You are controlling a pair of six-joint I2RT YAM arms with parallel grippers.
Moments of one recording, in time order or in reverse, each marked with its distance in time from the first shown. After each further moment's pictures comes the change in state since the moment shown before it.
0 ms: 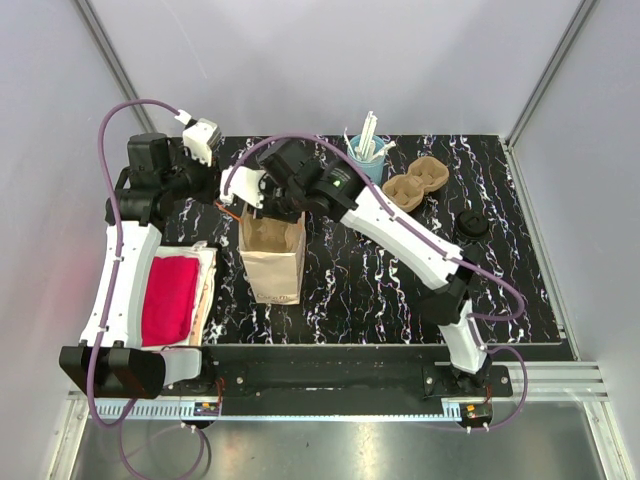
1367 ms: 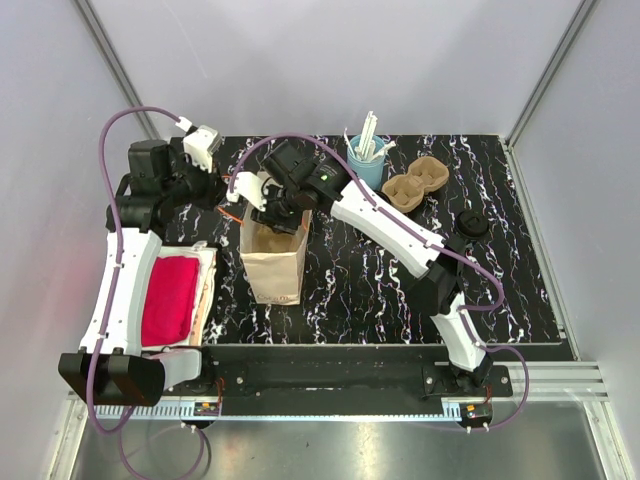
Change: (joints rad) left arm 0.000 -0.036 -0.050 0.011 0.014 -0.003; right arm -0.071 0.102 -0.040 -0.029 -0.192 0.069
